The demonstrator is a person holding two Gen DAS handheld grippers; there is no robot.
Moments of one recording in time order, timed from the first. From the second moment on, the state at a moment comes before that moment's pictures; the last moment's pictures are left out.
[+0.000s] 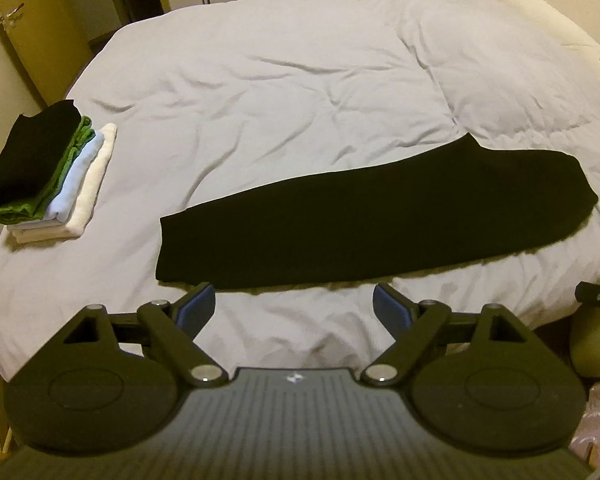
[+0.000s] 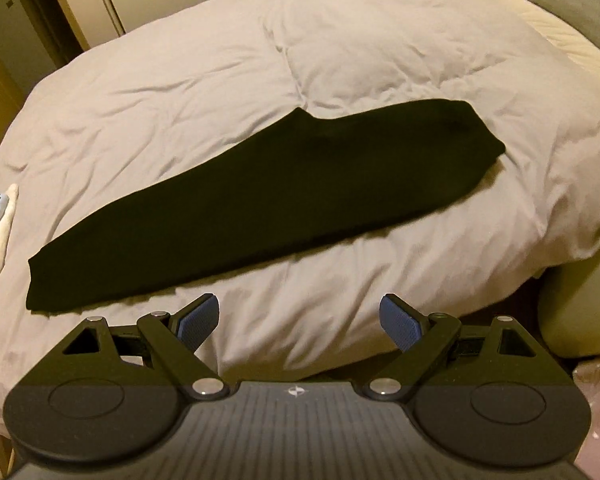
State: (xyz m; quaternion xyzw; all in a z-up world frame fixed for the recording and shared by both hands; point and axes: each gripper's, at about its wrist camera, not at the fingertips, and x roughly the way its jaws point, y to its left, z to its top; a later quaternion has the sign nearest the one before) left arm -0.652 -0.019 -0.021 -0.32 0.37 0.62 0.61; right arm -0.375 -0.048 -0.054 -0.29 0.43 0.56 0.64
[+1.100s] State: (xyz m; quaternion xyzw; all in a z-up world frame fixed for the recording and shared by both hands) left arm -0.633 0.000 -0.021 -0.33 0.36 0.63 0.60; right arm -0.359 -0.038 -0.052 -0.29 0.42 0.57 0.64
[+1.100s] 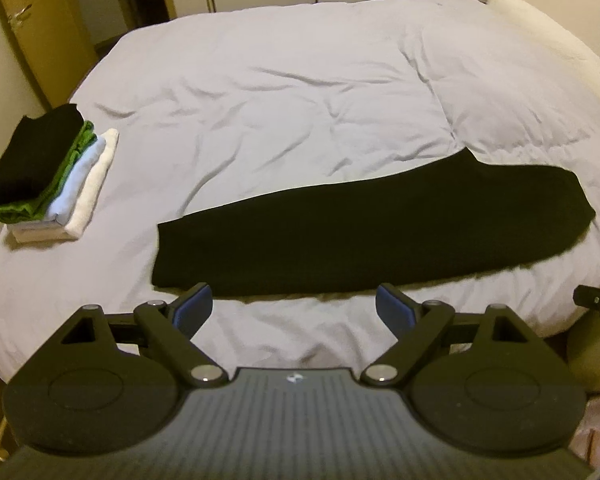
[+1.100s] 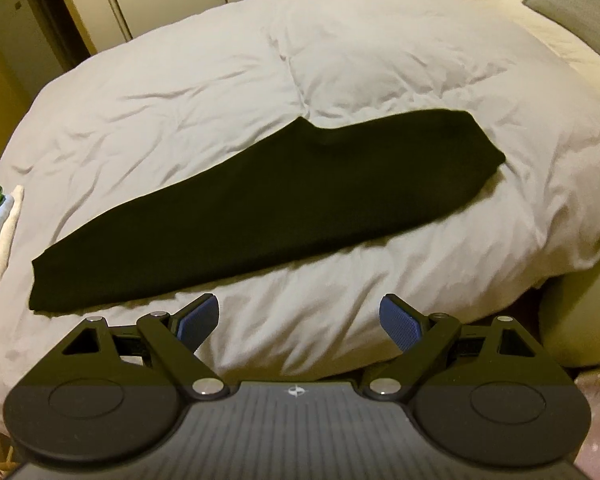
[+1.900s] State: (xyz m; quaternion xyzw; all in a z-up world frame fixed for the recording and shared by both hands) left arm -0.534 0.084 -0.228 -0.41 0.26 0.66 0.57; right arm -0.198 0.074 -0.202 -0.25 0.45 0.63 0.58
